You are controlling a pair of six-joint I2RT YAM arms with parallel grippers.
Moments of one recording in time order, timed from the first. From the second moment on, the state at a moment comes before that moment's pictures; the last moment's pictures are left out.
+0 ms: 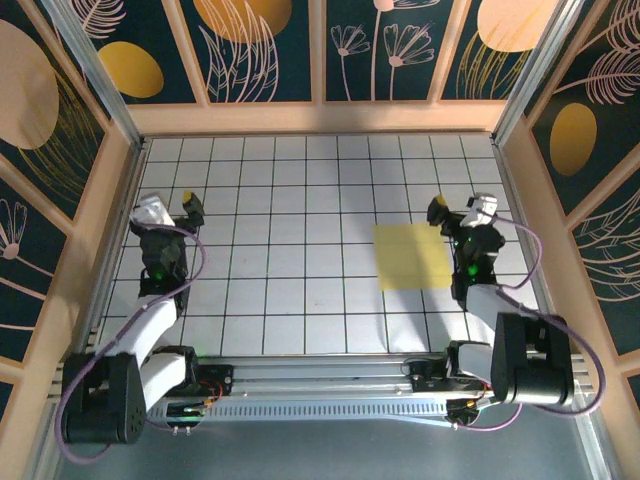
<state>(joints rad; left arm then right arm) -0.02 1.01 0.39 0.61 -0.28 -0.24 -0.04 1.17 0.35 0.74 -0.02 0.21</state>
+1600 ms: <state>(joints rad) -0.43 1.16 0.57 0.07 0.12 -0.96 0.54 1.68 0.77 0.06 -0.45 0.94</state>
